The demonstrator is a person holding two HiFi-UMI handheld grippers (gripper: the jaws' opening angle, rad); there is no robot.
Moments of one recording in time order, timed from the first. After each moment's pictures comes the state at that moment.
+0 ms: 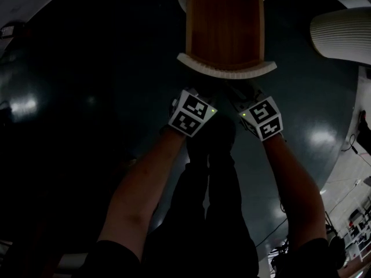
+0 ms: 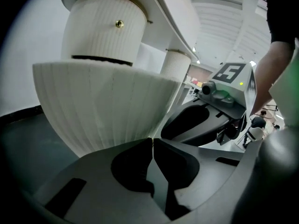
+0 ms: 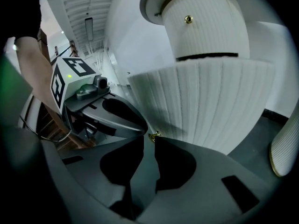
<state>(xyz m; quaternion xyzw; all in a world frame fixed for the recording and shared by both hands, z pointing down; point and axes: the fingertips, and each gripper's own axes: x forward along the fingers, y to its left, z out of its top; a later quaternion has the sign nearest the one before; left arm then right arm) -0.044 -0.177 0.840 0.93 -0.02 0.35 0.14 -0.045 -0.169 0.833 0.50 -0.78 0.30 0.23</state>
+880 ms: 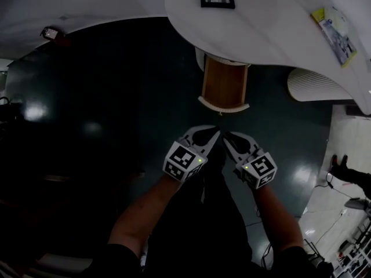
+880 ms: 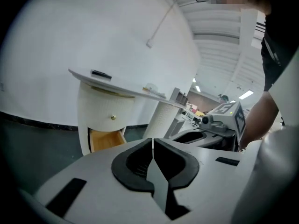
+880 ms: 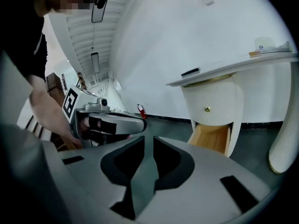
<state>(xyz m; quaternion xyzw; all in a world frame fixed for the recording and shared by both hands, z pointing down) -0.089 -0.155 0.497 0.95 -0.07 0.22 0.19 -0.080 -0.132 0.500 0.52 -0.80 0.28 0.06</state>
